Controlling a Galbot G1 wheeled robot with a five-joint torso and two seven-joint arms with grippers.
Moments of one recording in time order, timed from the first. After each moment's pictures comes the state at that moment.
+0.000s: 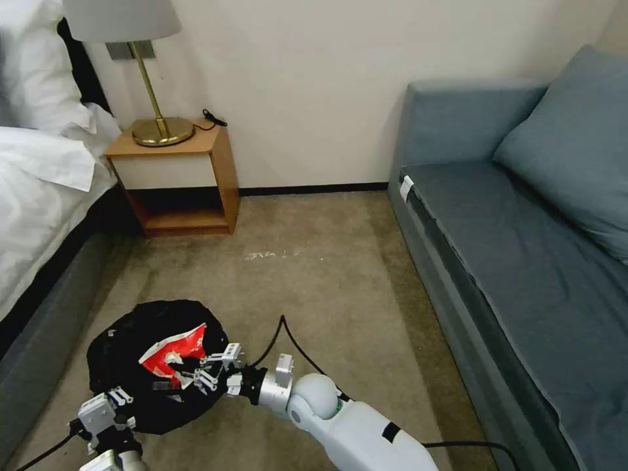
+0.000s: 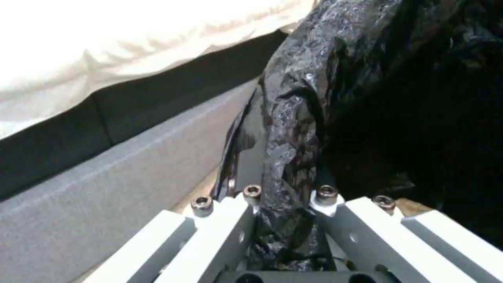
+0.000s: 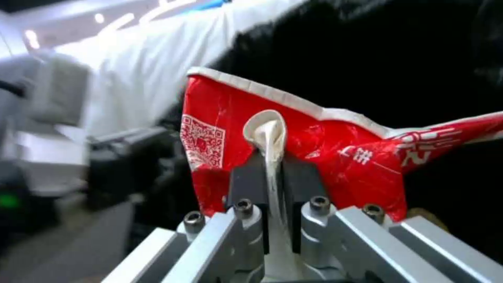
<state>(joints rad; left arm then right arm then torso) 1.80 -1.61 -0.78 -2.01 -0.12 -0.20 -0.39 -0.84 1.52 -0.43 1.23 0.48 0.22 -0.58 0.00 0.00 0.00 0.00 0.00</state>
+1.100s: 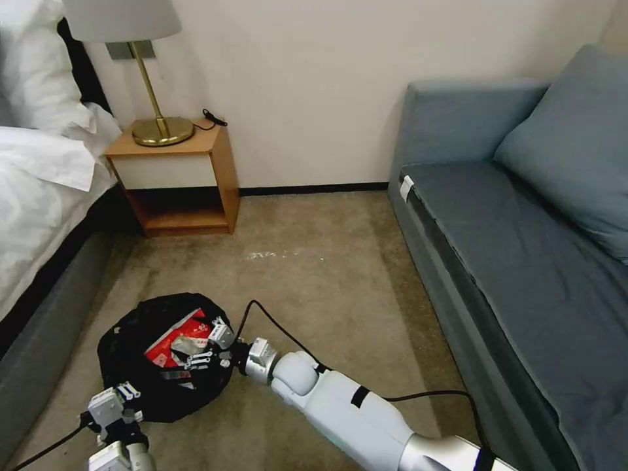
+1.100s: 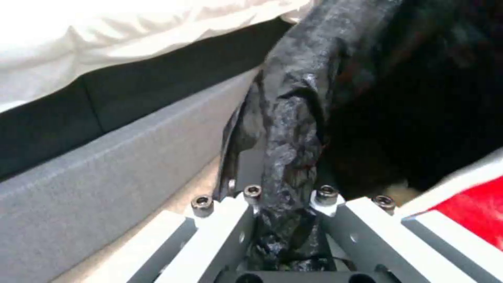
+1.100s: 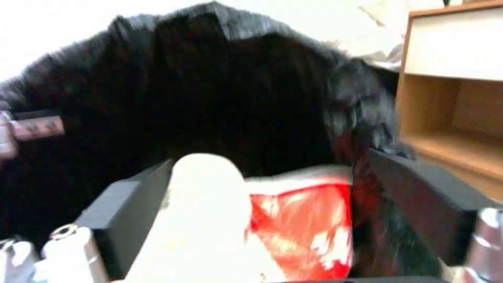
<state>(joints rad) 1.75 -1.61 -0.79 -1.94 -0.13 -0.20 -0.37 -0.72 1.55 -0.46 1.11 0.31 0.30 -0.34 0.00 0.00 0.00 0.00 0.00</state>
